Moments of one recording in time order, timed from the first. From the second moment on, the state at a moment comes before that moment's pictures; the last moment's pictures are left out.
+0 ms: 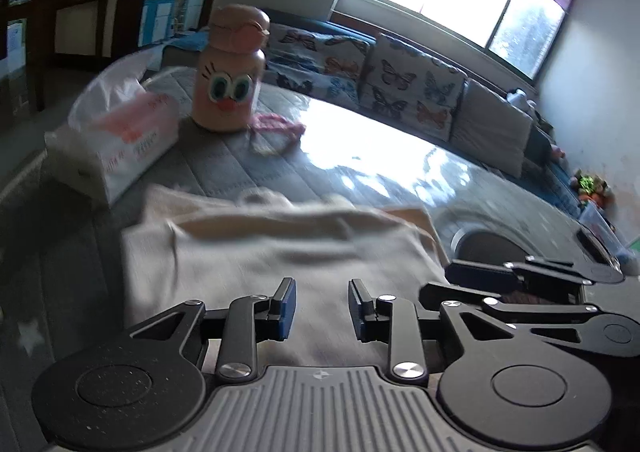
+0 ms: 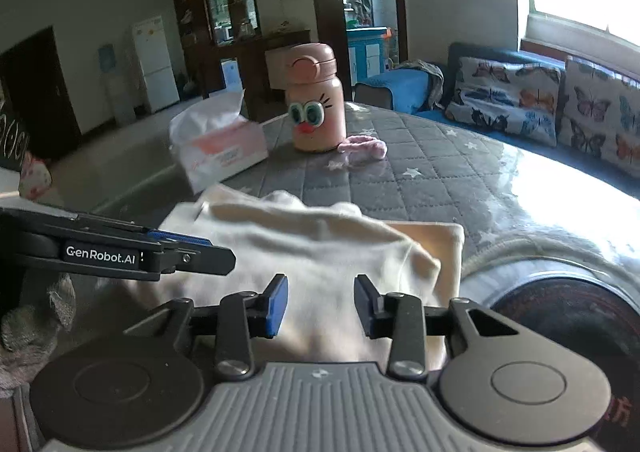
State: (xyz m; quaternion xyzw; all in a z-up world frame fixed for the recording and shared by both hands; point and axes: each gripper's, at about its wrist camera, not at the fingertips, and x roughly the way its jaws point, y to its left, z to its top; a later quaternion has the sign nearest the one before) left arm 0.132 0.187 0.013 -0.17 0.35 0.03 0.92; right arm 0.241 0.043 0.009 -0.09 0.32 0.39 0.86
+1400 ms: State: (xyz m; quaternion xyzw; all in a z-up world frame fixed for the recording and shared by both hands) left arm 0.041 0.158 0.013 -0.14 0.32 0.10 0.93; right arm 0.170 0.012 -0.009 -0.08 0.32 0.38 0.86
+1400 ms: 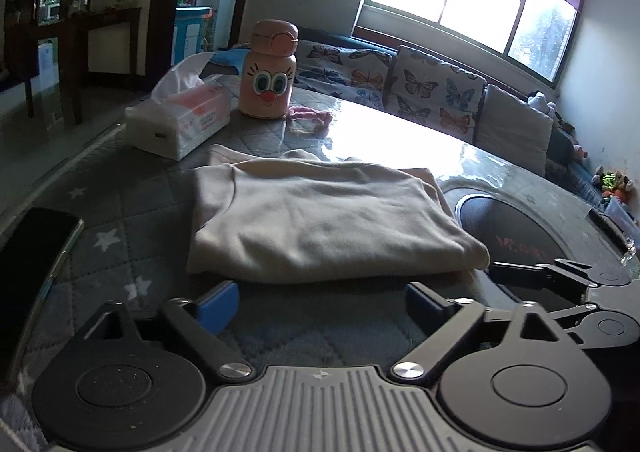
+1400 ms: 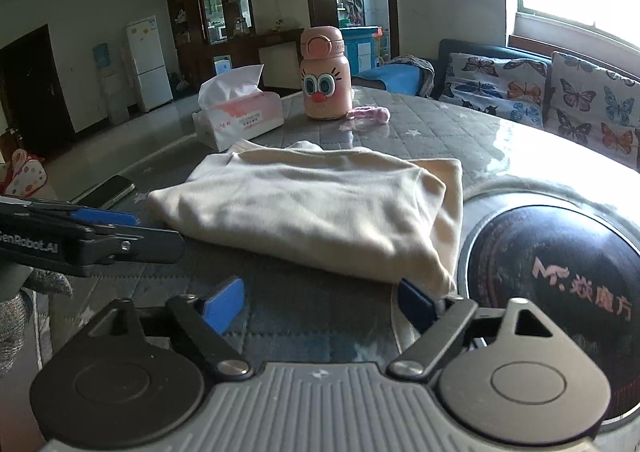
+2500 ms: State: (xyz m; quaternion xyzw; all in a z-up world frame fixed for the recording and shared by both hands) left arm 0.001 0.127 0.013 -0.14 0.32 0.12 0.93; right arm 0.130 -0.010 -0.015 -0.07 0.31 0.35 0.88
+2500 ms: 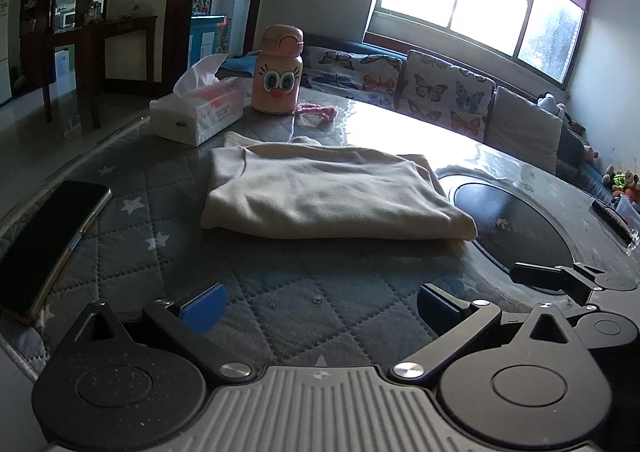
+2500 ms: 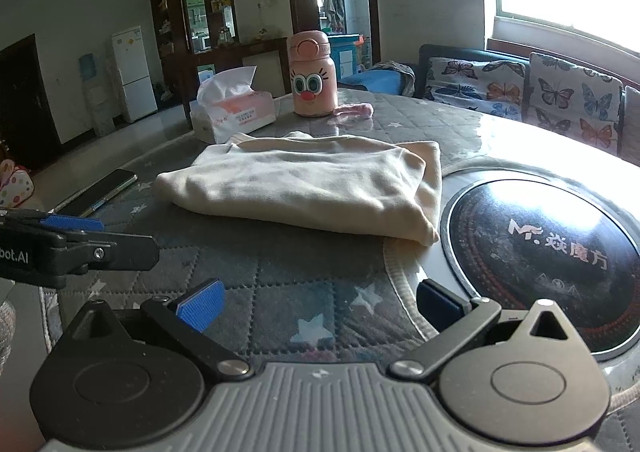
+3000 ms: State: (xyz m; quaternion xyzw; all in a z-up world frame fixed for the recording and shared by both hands) left arm -0.006 0.120 0.012 -0.14 0.32 0.13 0.93; right arm 0.122 -0.013 -0.016 -0.06 0.31 0.35 0.88
